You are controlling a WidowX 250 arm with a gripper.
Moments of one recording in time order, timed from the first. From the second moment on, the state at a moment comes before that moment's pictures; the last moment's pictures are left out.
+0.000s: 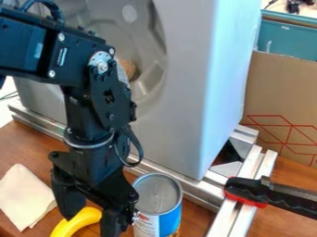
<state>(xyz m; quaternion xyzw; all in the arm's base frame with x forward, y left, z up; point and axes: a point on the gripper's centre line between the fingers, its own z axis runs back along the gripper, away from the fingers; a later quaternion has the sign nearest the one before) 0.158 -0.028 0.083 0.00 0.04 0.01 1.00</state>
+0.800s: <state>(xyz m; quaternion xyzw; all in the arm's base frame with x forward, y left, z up) 0.231 -0.056 0.073 0.00 -0.03 0.00 1.00</state>
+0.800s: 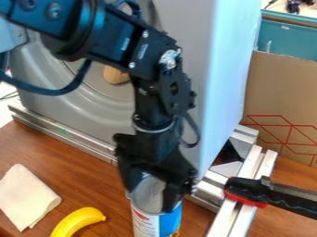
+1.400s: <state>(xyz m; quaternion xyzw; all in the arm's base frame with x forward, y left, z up) 0.262 -0.054 0.074 0.02 -0.12 0.01 0.99</state>
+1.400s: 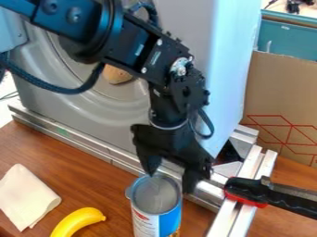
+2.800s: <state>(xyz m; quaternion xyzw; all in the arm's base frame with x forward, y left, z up) 0.241 -0.035 0.031 0.04 -0.05 0.03 1.00</state>
